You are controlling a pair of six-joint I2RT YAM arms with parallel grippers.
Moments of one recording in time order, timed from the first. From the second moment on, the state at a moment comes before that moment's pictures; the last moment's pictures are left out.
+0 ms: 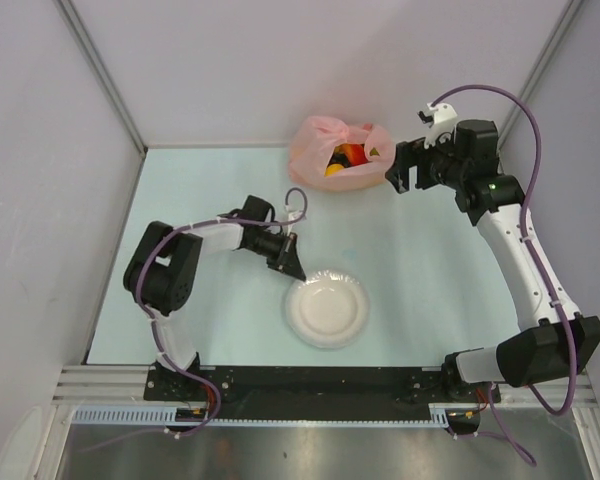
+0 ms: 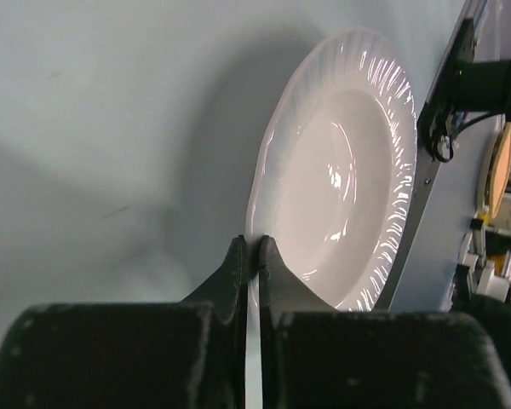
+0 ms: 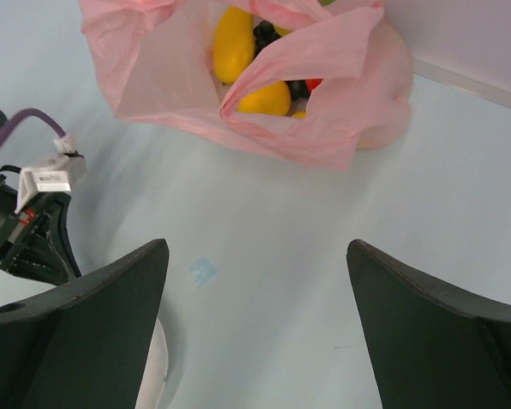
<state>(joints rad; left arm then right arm) -0.38 1.86 1.05 -0.34 0.92 -0.03 0.19 1.36 1.48 -0.53 -0.32 -0.06</state>
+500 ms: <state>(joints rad) -0.45 1.69 1.28 -0.58 0.79 0.16 0.16 1.36 1.44 -0.47 -0.36 -0.06</state>
